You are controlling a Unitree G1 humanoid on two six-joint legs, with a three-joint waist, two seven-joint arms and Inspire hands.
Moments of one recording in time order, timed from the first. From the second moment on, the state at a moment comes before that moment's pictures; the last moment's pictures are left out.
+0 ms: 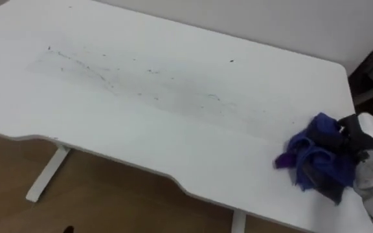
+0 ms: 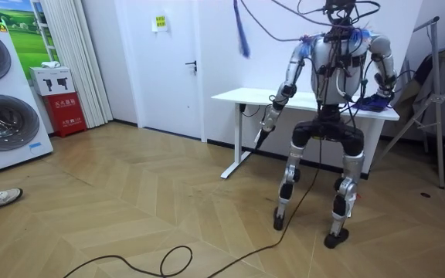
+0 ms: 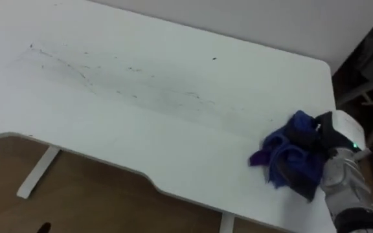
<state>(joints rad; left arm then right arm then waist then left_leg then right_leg) 0.30 0.32 0.12 0.89 0.20 -0.01 0.01 -0.34 -0.52 0.03 0.93 -0.57 -0.05 -0.22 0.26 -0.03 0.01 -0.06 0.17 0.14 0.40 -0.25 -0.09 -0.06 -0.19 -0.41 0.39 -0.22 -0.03</state>
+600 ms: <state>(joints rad) 0.44 0.31 0.35 0.84 0.20 0.04 0.04 -0.04 -0.55 -0.31 1.11 -0.32 -0.09 -0.31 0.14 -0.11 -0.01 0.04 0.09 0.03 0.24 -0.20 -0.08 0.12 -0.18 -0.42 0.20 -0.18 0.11</state>
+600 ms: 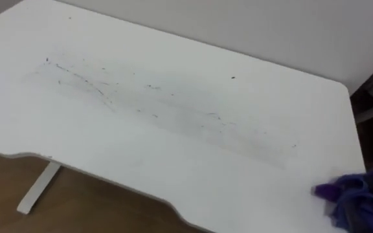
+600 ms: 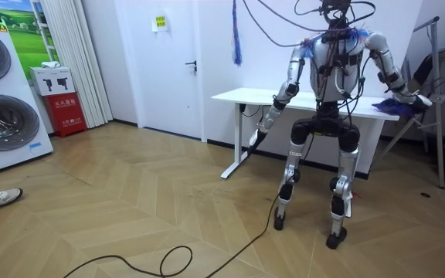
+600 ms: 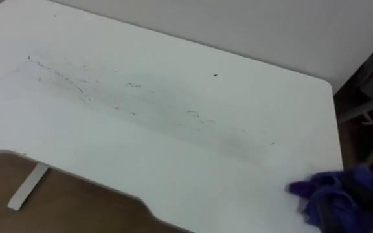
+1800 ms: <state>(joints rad) 0.34 0.26 0.13 0.70 0.21 0.04 -0.05 -0.26 -0.36 0.31 0.63 -0.74 -0.05 -0.21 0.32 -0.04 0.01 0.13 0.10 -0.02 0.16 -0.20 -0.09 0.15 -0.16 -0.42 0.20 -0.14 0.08</state>
